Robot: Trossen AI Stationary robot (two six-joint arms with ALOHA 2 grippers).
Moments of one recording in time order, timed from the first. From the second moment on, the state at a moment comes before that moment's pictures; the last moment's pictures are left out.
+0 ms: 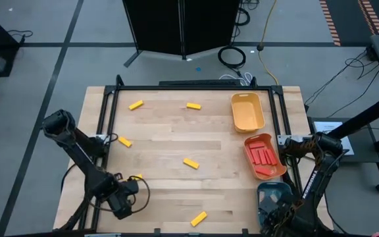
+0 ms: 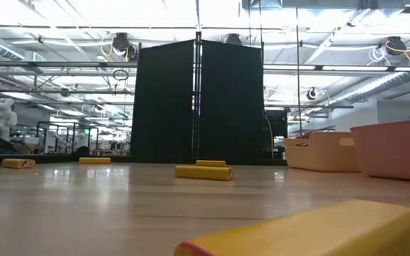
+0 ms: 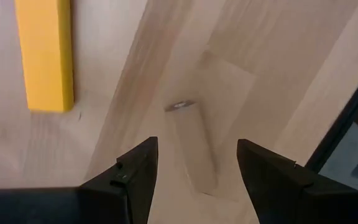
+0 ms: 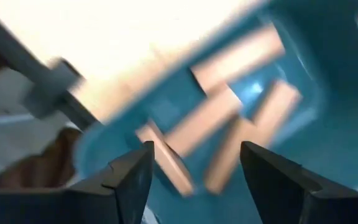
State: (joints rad) left arm -0.90 1.50 0.93 -0.81 0.07 -1.32; right arm 1.10 1.81 1.45 -1.24 -0.02 1.82
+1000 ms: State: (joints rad) left arm -1.02 1.64 0.86 -0.68 -0.04 -1.54; right arm 1.17 1.81 1.45 -1.13 0.31 1.79
